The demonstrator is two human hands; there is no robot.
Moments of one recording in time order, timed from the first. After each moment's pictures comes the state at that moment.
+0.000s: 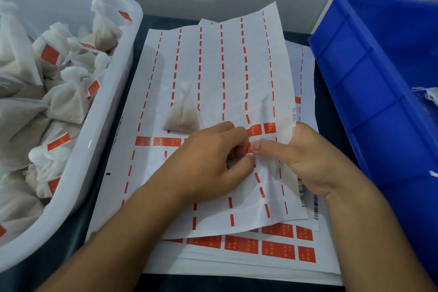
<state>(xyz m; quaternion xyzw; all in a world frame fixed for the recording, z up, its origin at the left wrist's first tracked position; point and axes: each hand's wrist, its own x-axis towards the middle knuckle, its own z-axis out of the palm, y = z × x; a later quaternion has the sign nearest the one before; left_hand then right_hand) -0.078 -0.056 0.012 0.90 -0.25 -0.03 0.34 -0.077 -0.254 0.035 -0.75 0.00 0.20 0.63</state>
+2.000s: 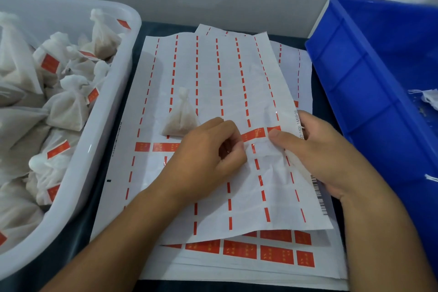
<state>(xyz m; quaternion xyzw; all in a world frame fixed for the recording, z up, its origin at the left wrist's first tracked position) -0.075 -0.059 0.008 0.89 -0.18 0.01 0.42 -0.075 -0.274 0.042 -0.81 0.08 0.14 0.57</state>
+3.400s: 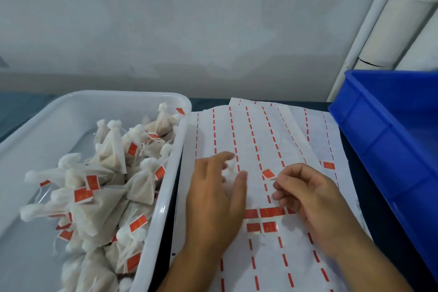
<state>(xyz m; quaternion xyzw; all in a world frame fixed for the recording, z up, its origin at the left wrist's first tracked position) -0.060 -0.028 0.020 0.87 -0.01 0.22 0.44 -0.056 -0.210 0.039 -0.73 0.05 0.04 0.68</state>
